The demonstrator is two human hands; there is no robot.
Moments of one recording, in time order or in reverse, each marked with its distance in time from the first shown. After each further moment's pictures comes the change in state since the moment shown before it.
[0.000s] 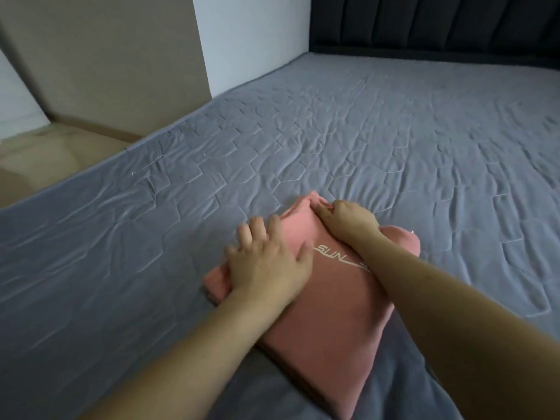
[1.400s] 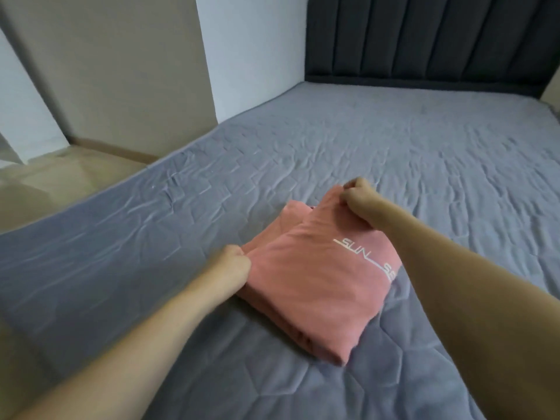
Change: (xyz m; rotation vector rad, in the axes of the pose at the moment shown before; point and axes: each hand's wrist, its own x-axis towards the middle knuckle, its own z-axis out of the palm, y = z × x) left_hand -0.020 -0.061 -0.034 -0.511 -0.305 -0.271; right_hand -0.047 0.000 -0.102 0.645 0.065 0.152
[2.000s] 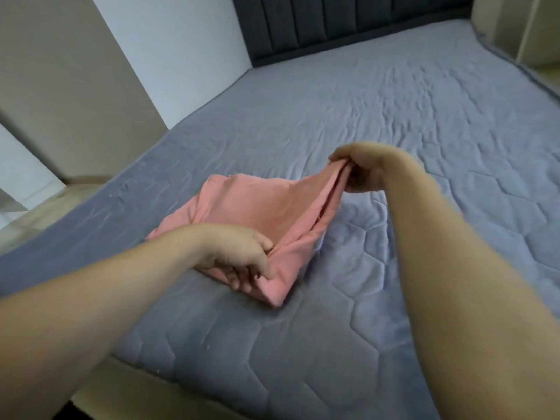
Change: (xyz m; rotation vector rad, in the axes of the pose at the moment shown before) left_hand -0.220 0.185 0.096 0.356 -0.800 0.094; right_hand -0.137 0.128 -0.232 0.538 -0.262 0.371
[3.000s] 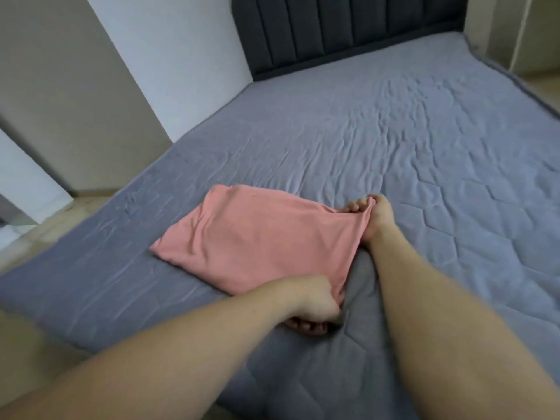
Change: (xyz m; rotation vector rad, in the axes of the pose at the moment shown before) left_hand 0.032 0.063 0.110 0.377 0.069 -0.039; right_hand 0.021 0.105 0.002 1.234 0.069 -0.125
